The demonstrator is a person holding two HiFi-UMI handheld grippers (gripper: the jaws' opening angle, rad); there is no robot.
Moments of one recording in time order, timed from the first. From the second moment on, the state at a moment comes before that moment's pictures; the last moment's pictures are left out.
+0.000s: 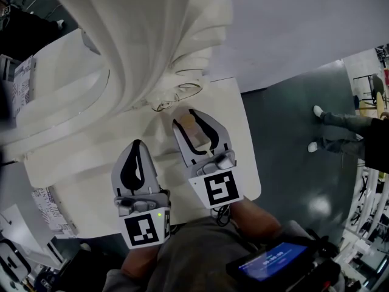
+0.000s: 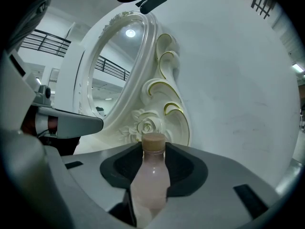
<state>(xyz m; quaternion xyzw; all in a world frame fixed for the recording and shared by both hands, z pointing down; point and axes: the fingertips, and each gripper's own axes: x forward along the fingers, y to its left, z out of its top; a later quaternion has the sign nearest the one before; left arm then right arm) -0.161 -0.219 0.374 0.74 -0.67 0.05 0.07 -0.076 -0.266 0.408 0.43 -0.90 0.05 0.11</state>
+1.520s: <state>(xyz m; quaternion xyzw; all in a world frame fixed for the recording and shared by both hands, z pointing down) -0.161 -0.189 0.329 0.75 -0.66 0.03 0.03 -0.057 -0.221 0.367 0.45 -0.89 0.04 0.07</state>
